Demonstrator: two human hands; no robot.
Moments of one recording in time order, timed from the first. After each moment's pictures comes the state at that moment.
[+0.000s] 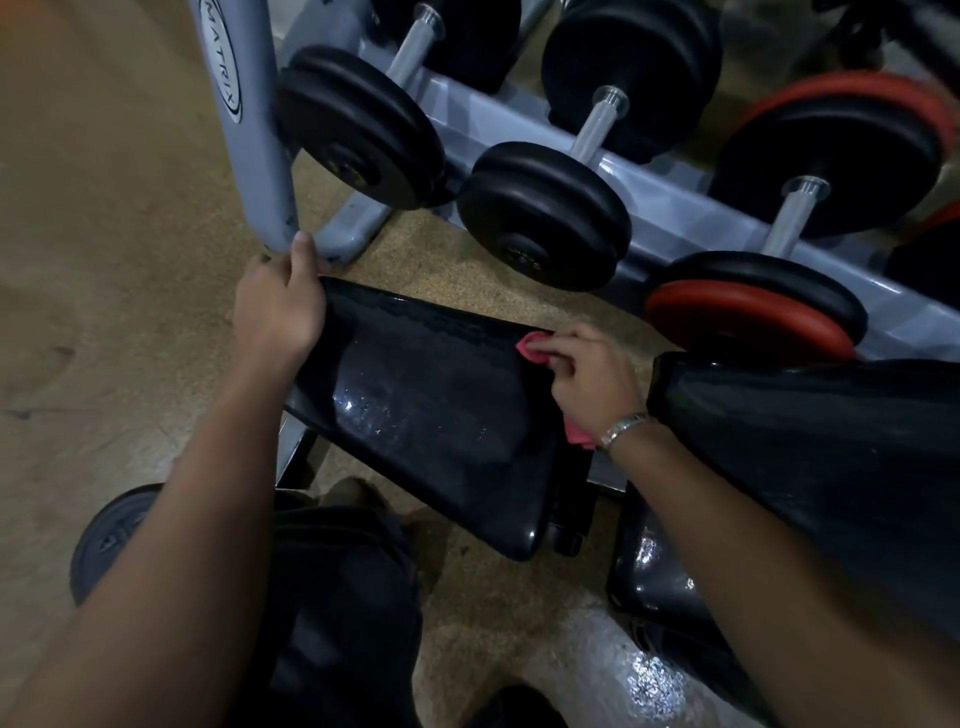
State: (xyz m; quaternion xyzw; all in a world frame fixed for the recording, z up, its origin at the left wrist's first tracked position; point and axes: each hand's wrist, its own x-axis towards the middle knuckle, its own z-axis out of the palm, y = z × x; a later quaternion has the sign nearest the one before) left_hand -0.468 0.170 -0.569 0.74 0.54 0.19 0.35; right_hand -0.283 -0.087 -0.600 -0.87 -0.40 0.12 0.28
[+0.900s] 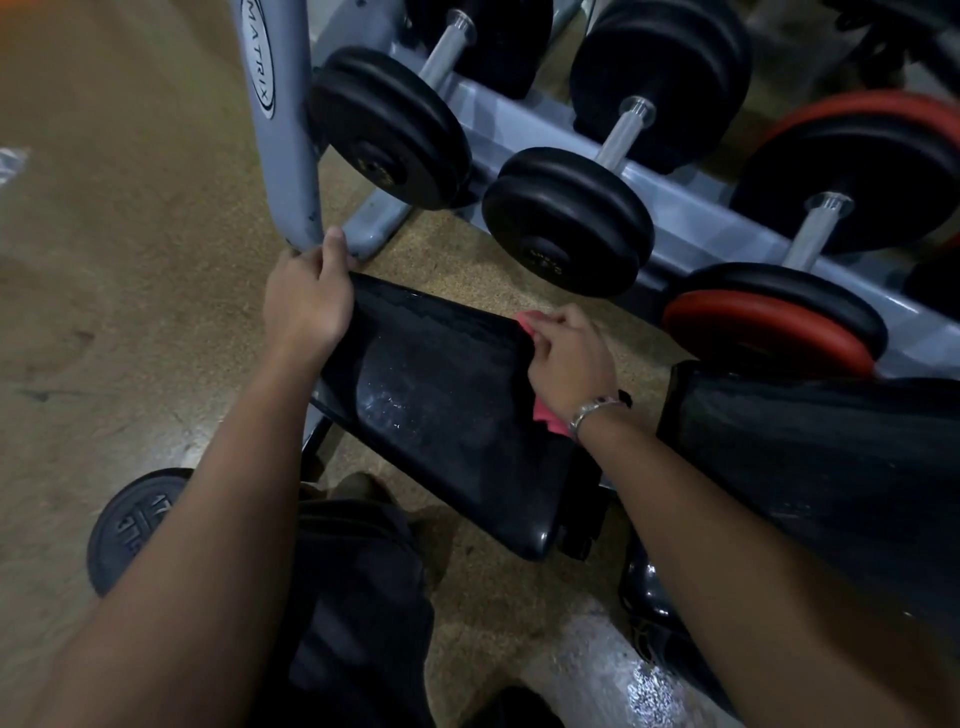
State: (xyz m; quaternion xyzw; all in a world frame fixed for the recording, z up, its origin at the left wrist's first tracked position) left_hand -0.468 0.160 -0.558 0.73 0.56 0.19 0.35; right_hand -0.301 -0.045 -0.601 -0.88 -0.38 0.13 0.25
